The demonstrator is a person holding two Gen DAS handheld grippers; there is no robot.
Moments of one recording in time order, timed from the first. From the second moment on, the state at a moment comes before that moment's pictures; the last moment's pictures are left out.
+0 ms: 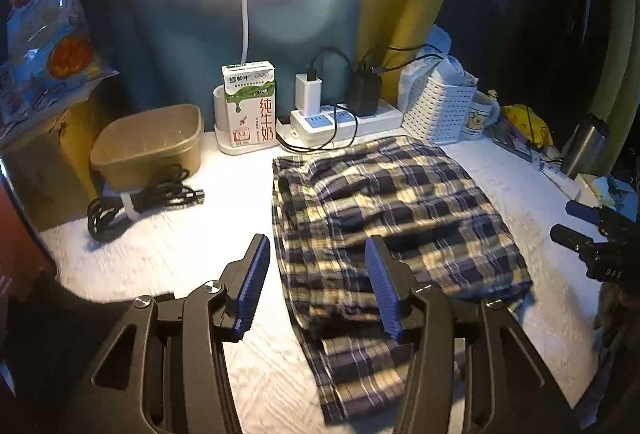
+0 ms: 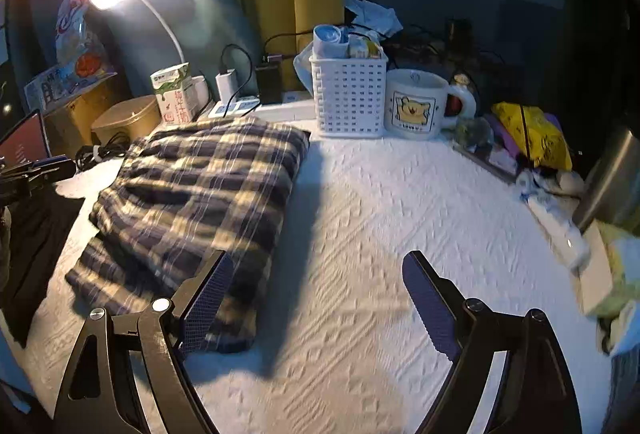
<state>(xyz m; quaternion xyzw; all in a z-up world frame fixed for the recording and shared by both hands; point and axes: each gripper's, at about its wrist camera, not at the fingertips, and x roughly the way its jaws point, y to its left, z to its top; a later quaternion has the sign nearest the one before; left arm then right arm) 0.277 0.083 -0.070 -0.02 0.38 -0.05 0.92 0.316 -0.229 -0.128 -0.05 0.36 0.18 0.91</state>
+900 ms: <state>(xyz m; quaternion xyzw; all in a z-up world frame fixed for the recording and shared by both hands) 0.412 0.101 -0.148 -0.05 0.47 -0.10 0.88 0.454 -0.177 -0.168 -0.03 0.41 0.26 0.88</state>
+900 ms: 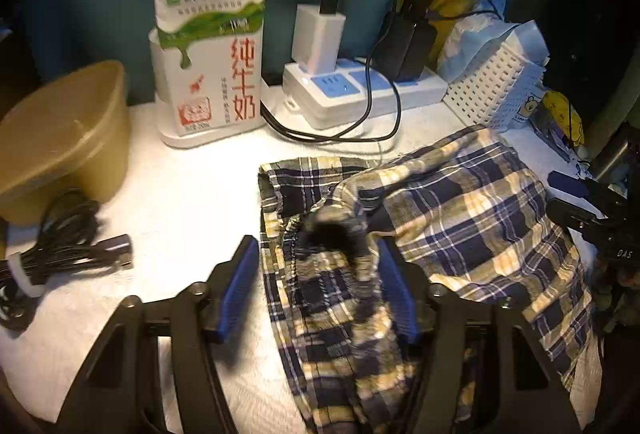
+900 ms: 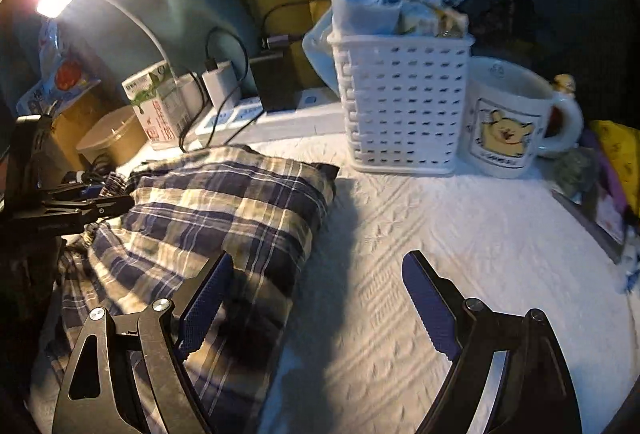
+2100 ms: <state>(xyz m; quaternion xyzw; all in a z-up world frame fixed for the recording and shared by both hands) 0.346 0.082 -0.070 -0.03 0.32 -0.12 0.94 0.413 -0.137 -0.107 -0.06 0.32 0.31 0.89</state>
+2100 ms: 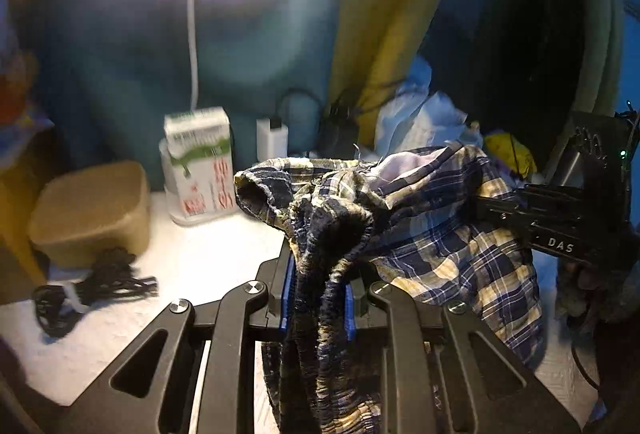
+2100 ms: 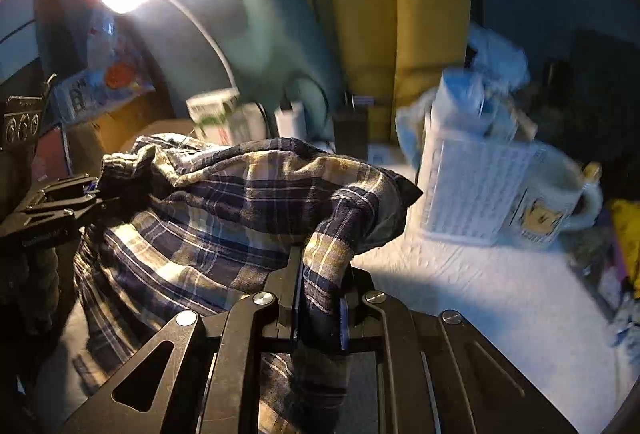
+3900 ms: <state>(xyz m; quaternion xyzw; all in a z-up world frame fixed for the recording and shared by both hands) 0.074 0.194 0.023 -0.01 0.18 0.03 0.98 0.155 -0.022 -0.022 -0.10 0.19 0.43 0.88</state>
